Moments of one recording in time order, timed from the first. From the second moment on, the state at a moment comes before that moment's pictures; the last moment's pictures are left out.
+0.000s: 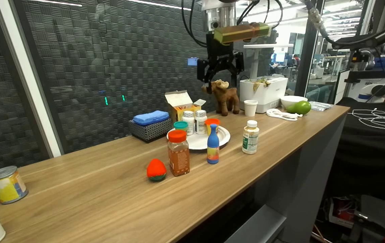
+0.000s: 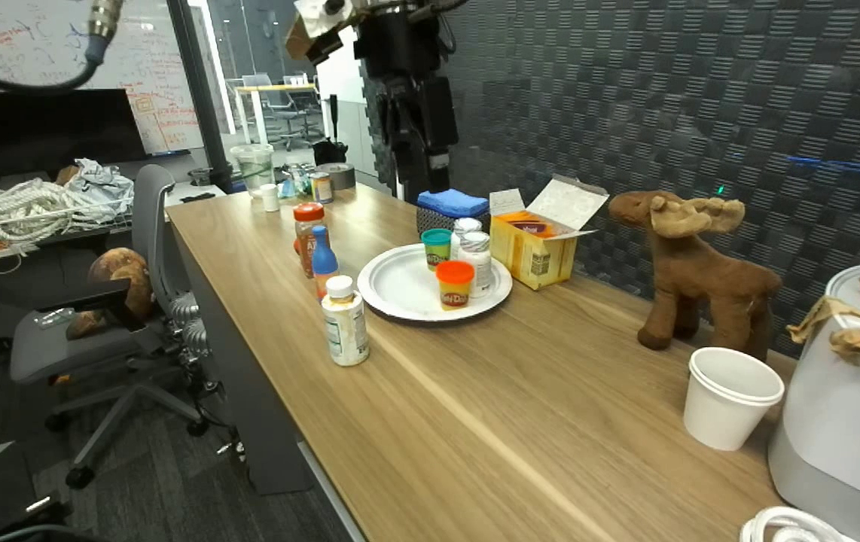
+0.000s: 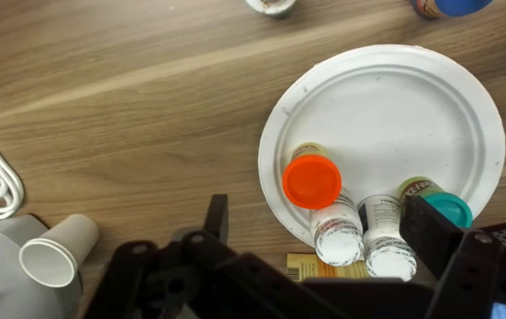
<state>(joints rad) 0.04 0.15 -0.05 -1.83 -0.21 2.02 0.48</state>
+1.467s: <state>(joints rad) 0.01 -0.09 -0.03 -2.32 -0.06 2.30 0.63</state>
